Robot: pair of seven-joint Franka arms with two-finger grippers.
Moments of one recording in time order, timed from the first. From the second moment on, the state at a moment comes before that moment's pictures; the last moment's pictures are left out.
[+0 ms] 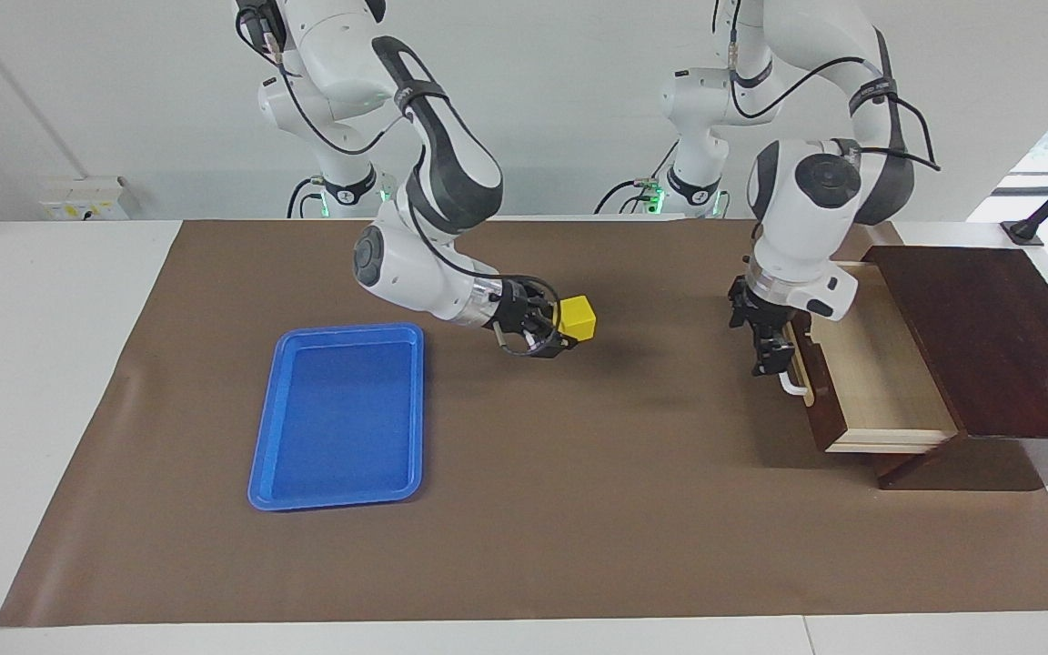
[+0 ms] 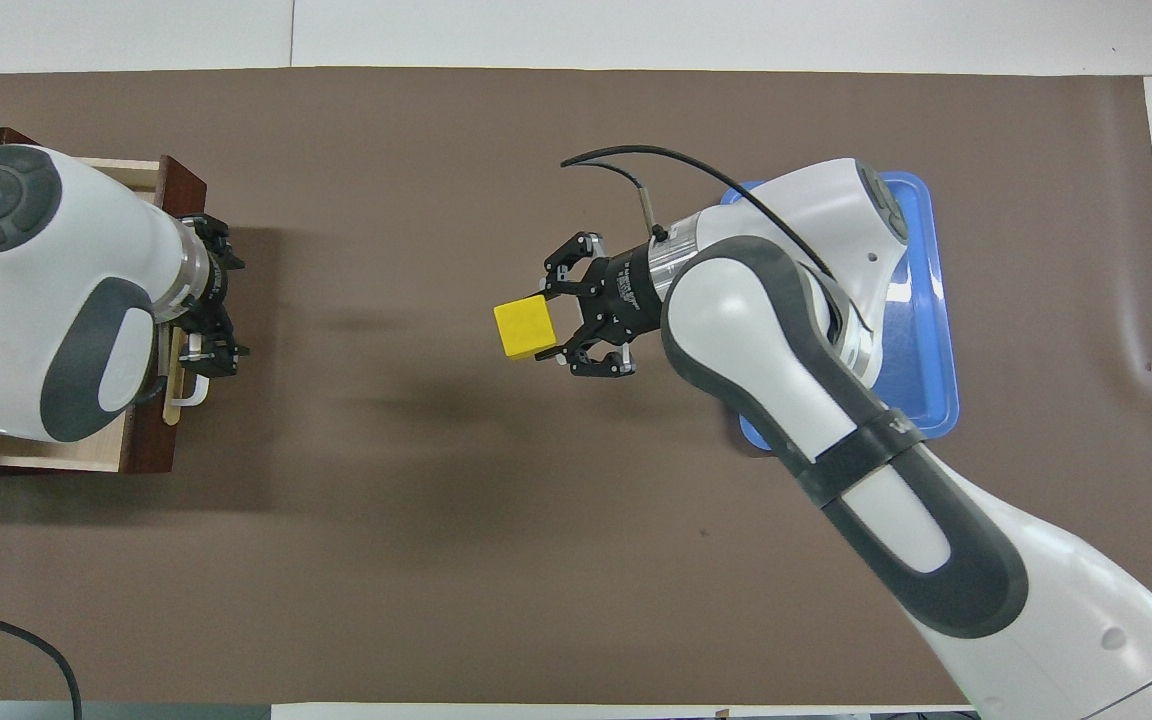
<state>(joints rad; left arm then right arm) -0.08 0.12 -0.10 -1.92 0.11 2.05 -1.81 0.32 0.38 0.08 -1.70 0.94 2.07 1.28</state>
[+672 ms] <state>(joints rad) 0.19 0.12 -0.11 -1.91 0.15 2.09 -1.34 -0.02 0.34 0.06 -1.81 0.86 1.88 1.03</state>
